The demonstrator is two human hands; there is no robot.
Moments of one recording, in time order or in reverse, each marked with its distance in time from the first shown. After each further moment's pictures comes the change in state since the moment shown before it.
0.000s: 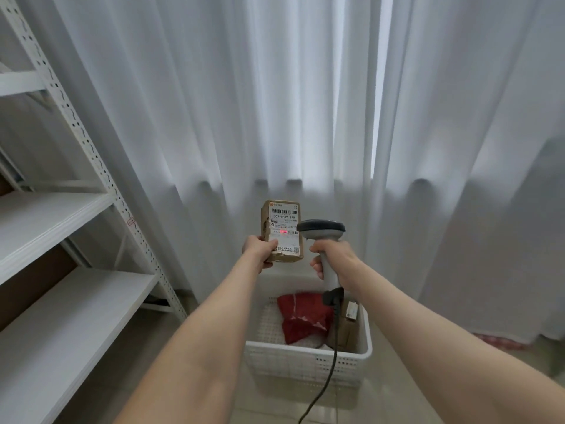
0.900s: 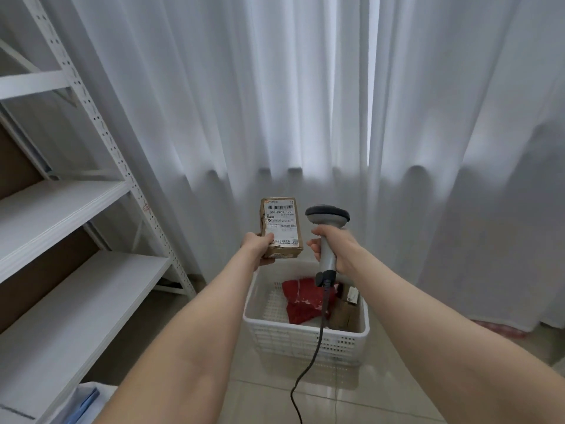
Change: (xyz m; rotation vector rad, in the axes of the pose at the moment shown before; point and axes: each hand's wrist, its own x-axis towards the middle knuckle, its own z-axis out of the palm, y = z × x) left_hand -0.074 -0.024 0.003 -0.014 0.001 -0.049; right_hand -0.050 0.011 -0.029 0.157 -0.006 0.083
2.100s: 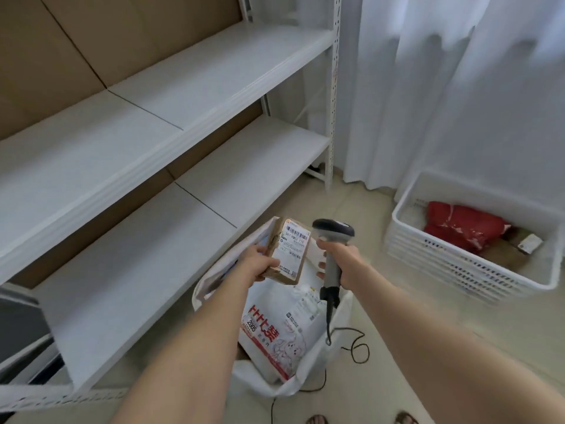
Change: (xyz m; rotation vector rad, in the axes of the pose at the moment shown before) left_hand -0.125 -0.371 -0.468 0.025 0.237 -0.439; right_hand -0.110 0.387 0.384 -0.327 -0.245 0.419
